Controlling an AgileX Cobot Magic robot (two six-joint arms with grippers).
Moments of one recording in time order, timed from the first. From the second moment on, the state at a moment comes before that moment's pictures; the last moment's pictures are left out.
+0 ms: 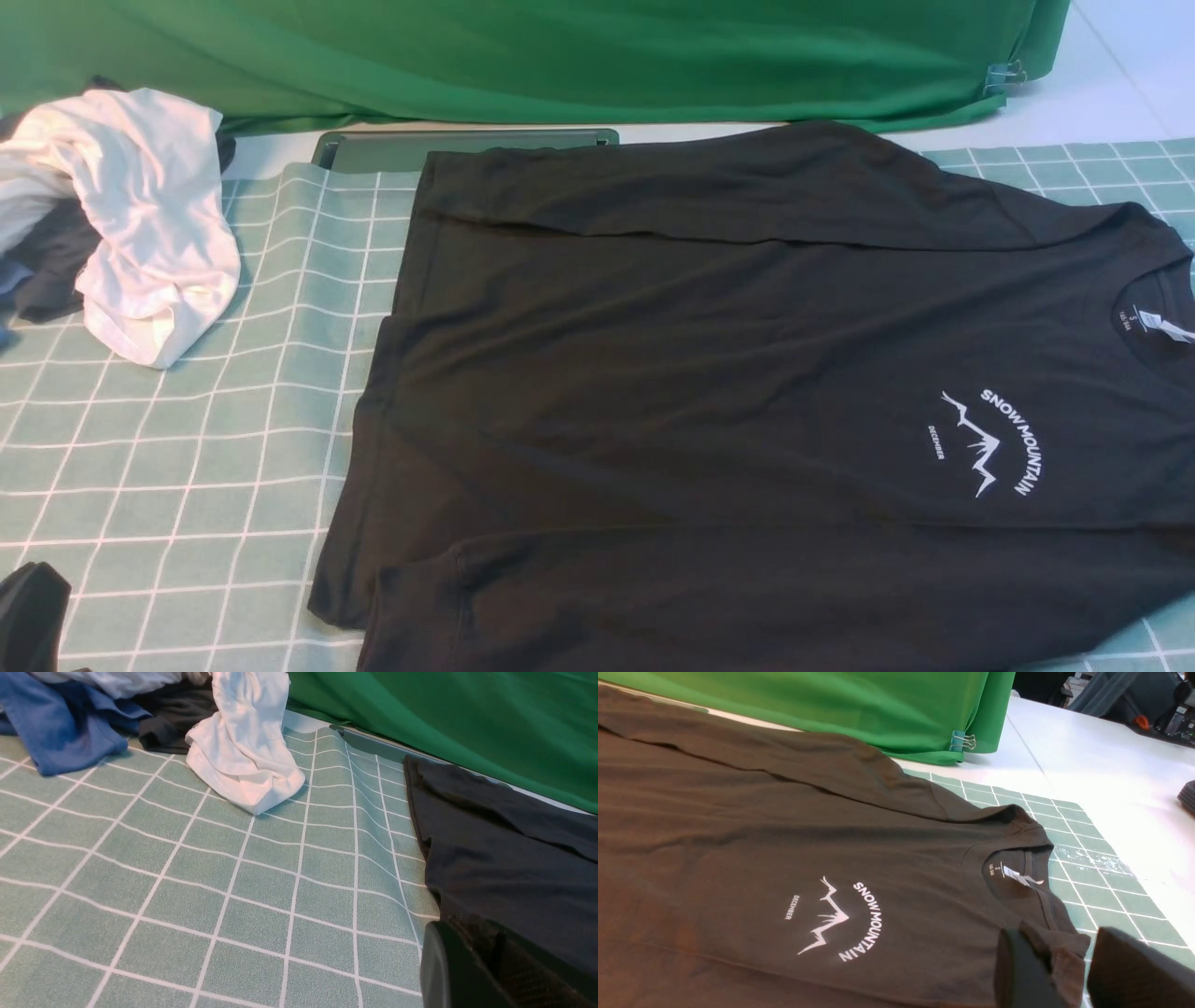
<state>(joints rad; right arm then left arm) -0.01 0.00 0.01 -0.14 0.25 0.00 0.05 0.00 0.00 0.03 0.25 -0.26</state>
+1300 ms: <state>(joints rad) -0.01 0.00 0.01 0.26 0.13 0.40 0.05 0.00 0.00 -0.27 0.19 -0.47</state>
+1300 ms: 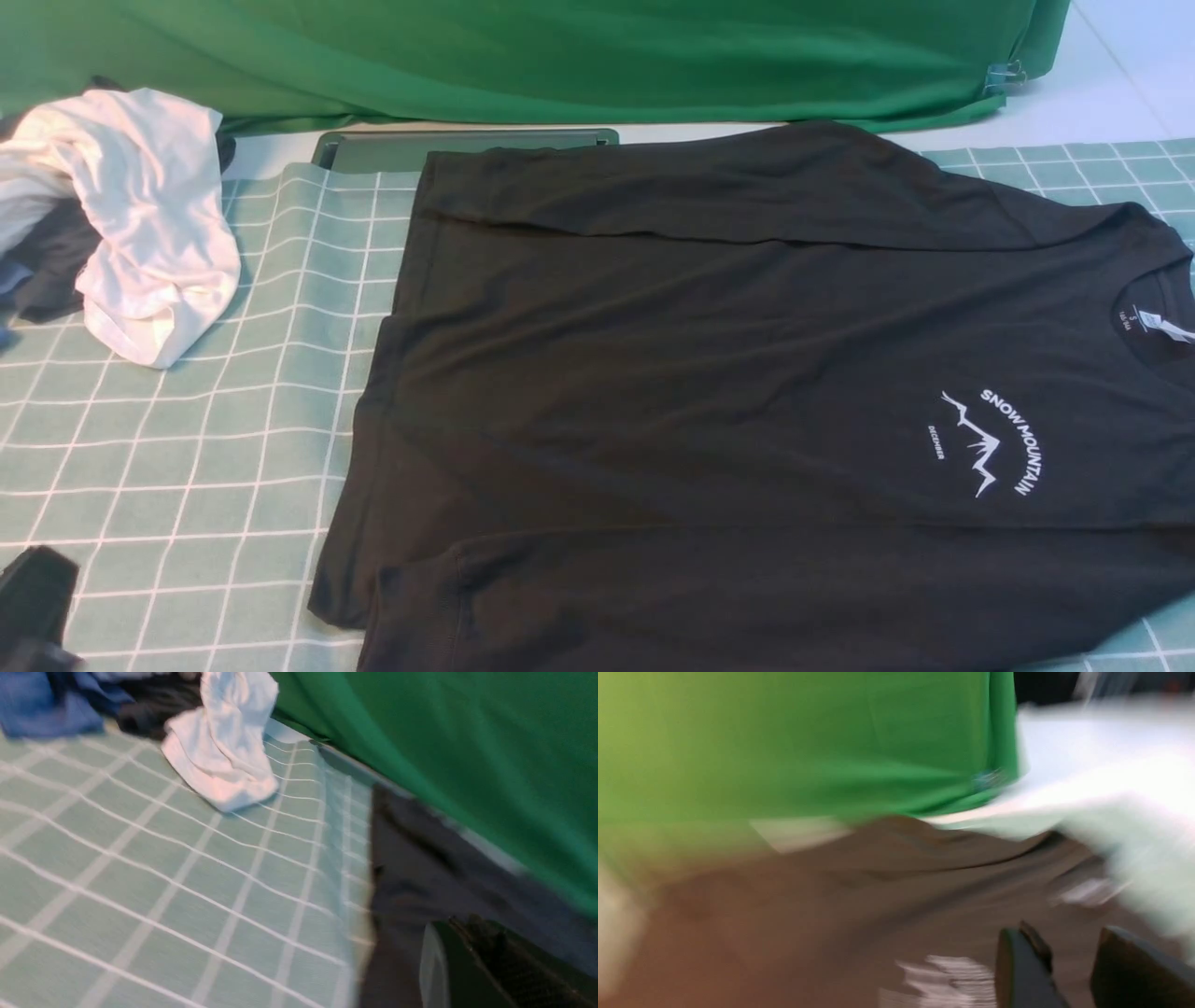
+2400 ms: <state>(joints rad) -0.01 0.37 -0.68 0.18 0.34 0.06 0.05 0.43 -0.55 -0.59 0.79 -0.27</state>
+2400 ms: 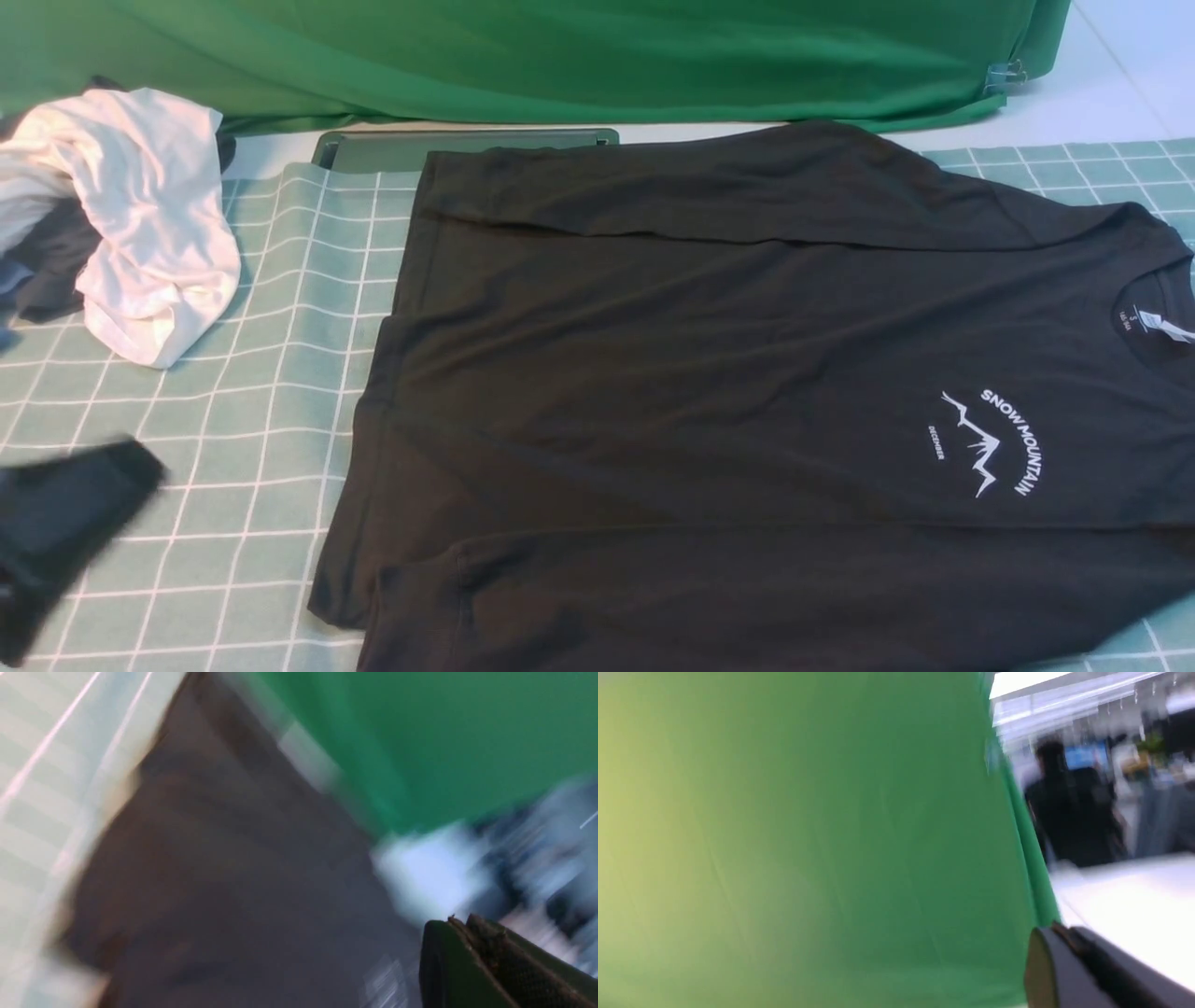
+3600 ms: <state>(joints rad) 0.22 0.94 -0.80 0.30 0.87 -0.13 -0.43 1.58 -0.88 -0.05 0.84 -0.39</state>
